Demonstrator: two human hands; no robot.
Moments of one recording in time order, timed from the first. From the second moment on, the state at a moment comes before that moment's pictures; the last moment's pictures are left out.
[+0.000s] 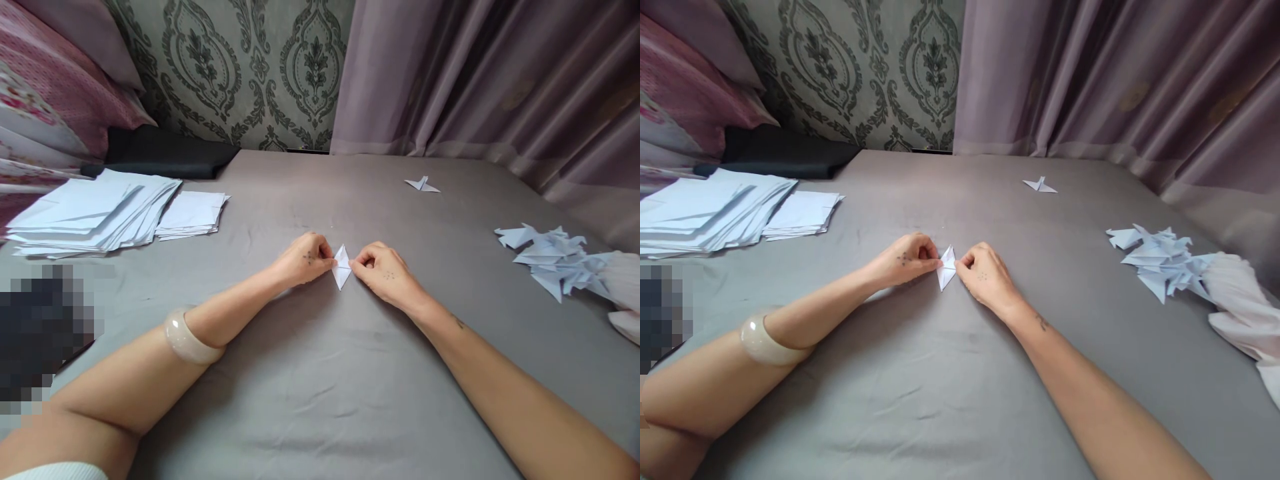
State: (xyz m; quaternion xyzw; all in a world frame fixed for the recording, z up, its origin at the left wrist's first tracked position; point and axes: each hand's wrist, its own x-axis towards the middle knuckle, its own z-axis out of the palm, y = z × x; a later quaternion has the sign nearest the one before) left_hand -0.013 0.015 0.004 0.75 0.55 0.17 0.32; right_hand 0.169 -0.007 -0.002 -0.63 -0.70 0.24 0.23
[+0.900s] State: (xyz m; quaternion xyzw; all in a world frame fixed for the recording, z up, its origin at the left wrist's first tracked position) left_hand -0.027 -0.008 0.003 0.91 0.39 0.11 0.08; right_hand 0.176 -0.037 0.000 -0.48 -0.87 0.01 0.12
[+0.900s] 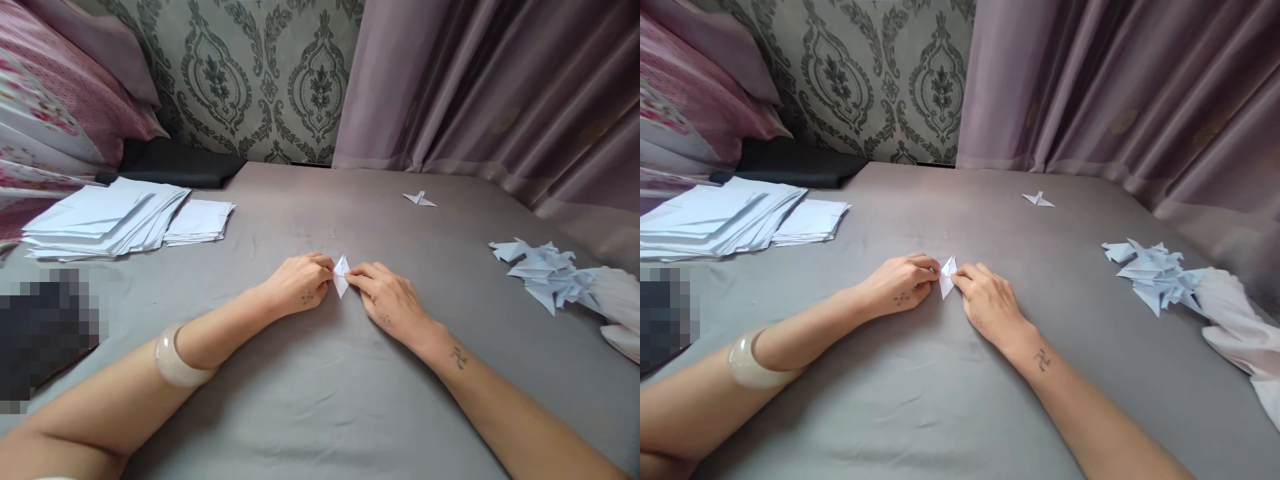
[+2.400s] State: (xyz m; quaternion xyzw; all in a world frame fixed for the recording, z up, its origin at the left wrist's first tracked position) left_hand -0.003 -0.010 0.002 0.60 0.36 0.46 0.55; right_hand 0.167 -0.022 0.005 -0.41 -0.39 0.68 0.46
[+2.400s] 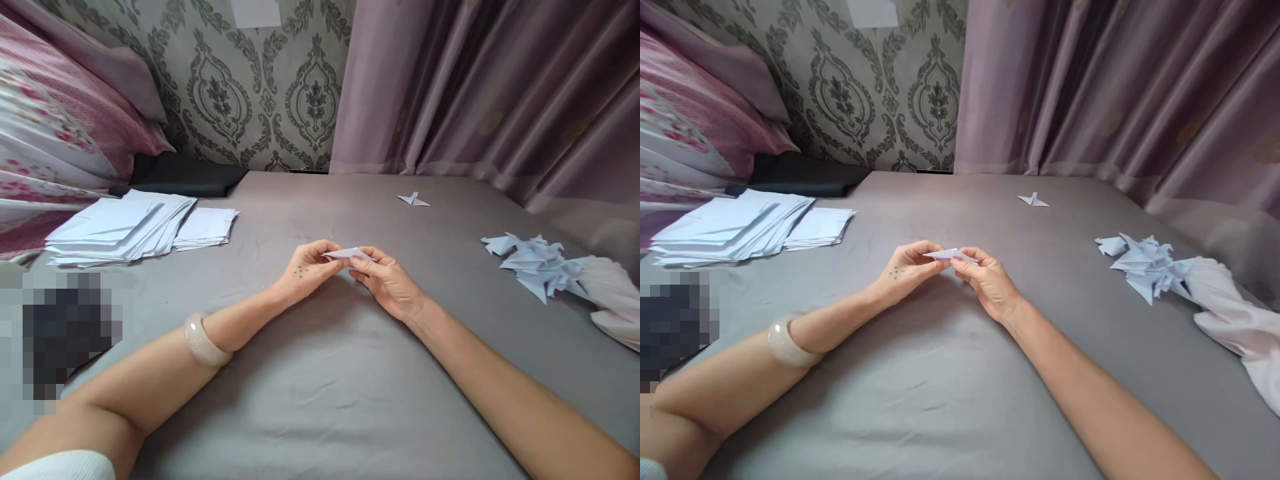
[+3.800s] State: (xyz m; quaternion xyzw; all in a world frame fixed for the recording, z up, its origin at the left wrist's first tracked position) left_hand -0.017 0.005 -0.012 0.92 0.34 0.18 -0.01; right_hand 0.173 -0.021 -0.012 -0.52 -0.82 0.08 0.24
